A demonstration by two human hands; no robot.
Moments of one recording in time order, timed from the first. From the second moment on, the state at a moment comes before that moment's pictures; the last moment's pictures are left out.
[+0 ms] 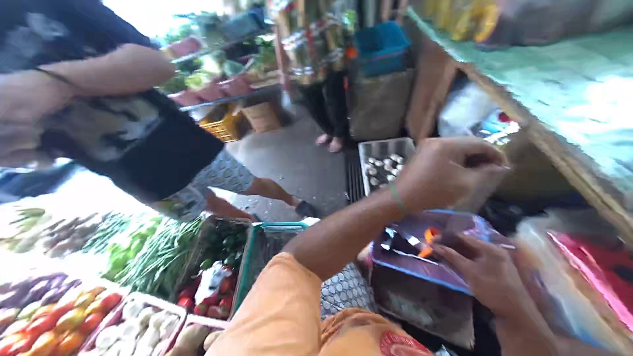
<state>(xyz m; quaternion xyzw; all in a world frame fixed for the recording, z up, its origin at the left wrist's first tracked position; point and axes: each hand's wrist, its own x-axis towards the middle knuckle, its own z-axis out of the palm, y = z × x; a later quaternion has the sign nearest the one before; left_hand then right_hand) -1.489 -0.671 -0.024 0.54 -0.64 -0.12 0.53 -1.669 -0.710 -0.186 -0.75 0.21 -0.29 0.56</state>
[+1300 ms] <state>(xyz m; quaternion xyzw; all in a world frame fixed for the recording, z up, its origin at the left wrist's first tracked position) -1.470 -0.720 0.028 0.54 -0.64 -0.19 0.51 -1.682 -0.746 -0.129 -0.59 0.12 -0.28 0.75</state>
